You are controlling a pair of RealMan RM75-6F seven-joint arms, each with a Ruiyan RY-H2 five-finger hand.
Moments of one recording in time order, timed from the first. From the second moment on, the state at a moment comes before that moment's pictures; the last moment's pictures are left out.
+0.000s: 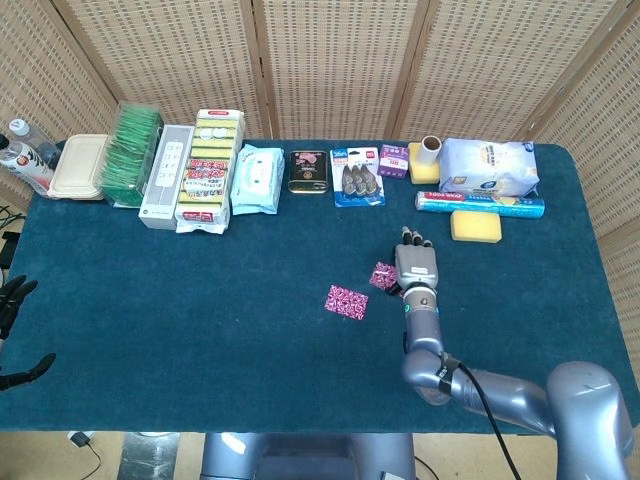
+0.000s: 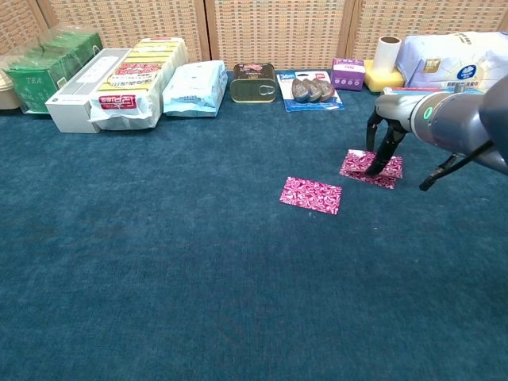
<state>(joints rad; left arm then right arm) -0.06 -0.78 0.01 -1.97 1.48 1.41 -0.11 0.97 -1.70 0.33 -1.36 -0.20 1.08 -0.93</state>
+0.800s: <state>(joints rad) -0.06 -0.78 0.01 -1.97 1.48 1.42 -0.12 0.98 -1.69 0.33 -1.40 -0.19 1.09 -0.92</state>
